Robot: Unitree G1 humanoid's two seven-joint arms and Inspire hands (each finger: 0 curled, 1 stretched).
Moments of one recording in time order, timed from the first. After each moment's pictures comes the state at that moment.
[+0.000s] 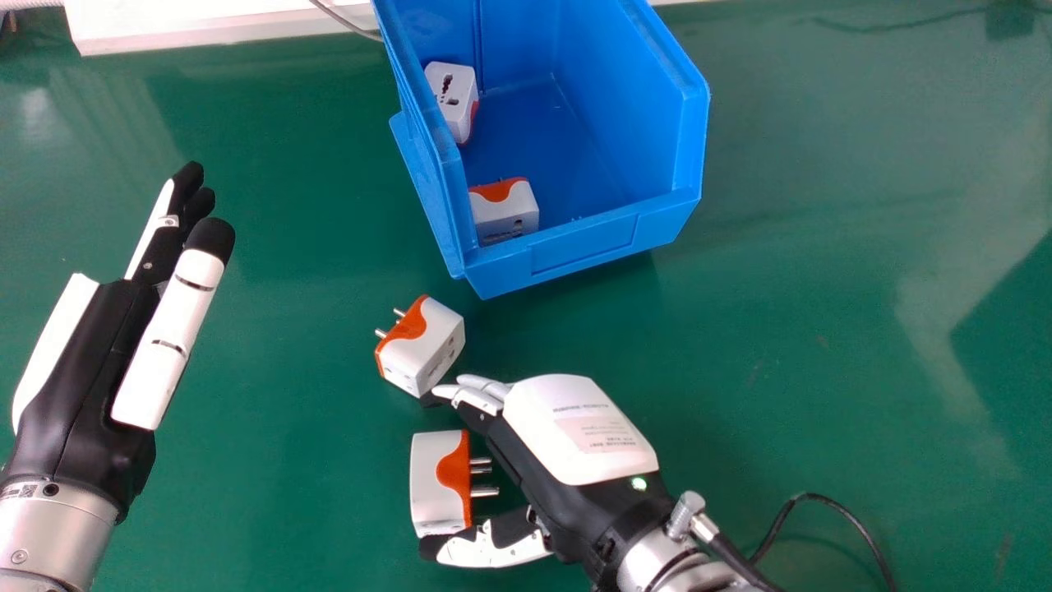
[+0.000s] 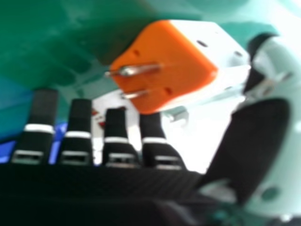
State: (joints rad) left arm 0.36 0.33 0.31 -0.50 -0.12 0.13 -0.27; right arm 0.01 -0.16 0.66 -0.02 -0.90 0.12 0.05
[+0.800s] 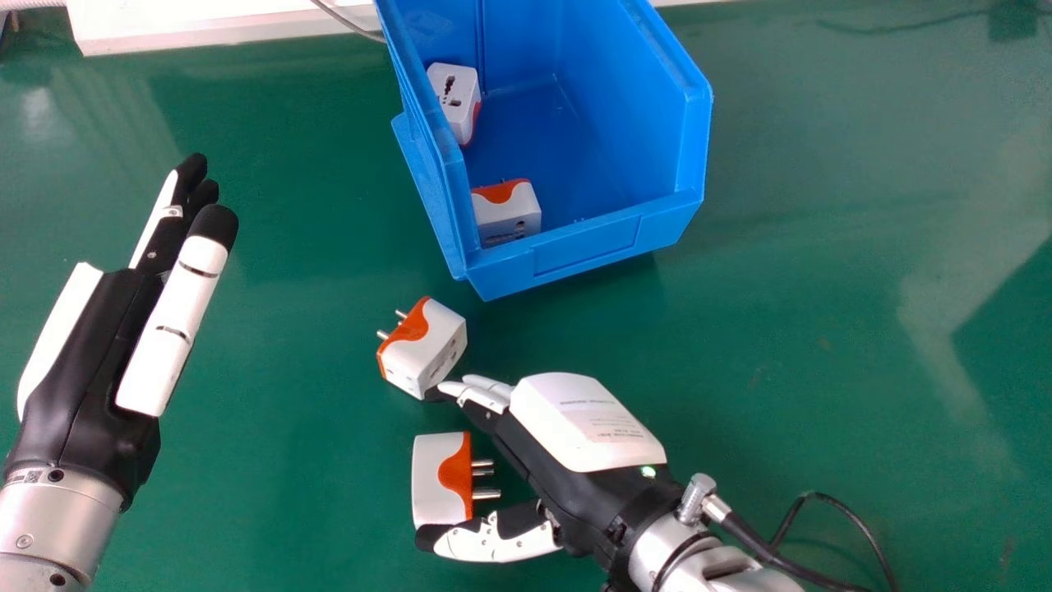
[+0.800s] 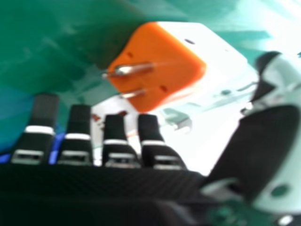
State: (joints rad) left arm 0.32 0.33 0.30 -0.52 -0.12 0.19 -0.27; right arm 0.04 -0.20 0.63 -0.10 -0.86 0.15 0.15
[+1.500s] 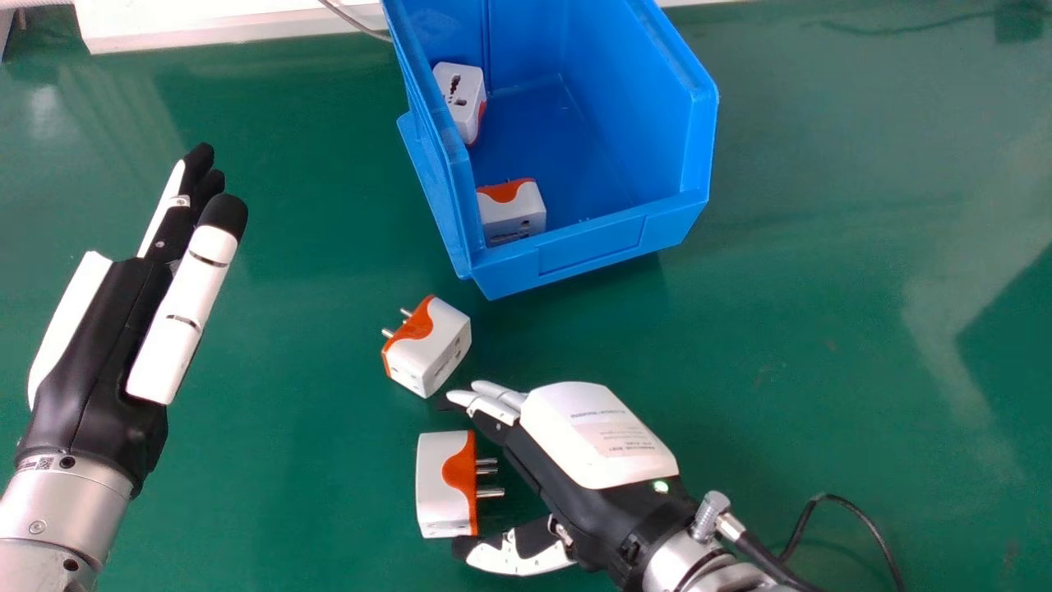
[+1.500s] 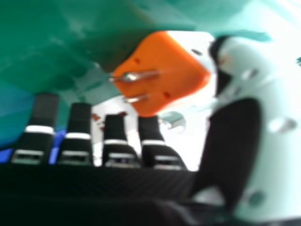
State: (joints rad) left arm 0.30 0.33 0.29 -0.51 -0.08 0.19 -0.25; right arm 0.05 -0.23 0.63 -0.08 -0.88 0.10 0.08
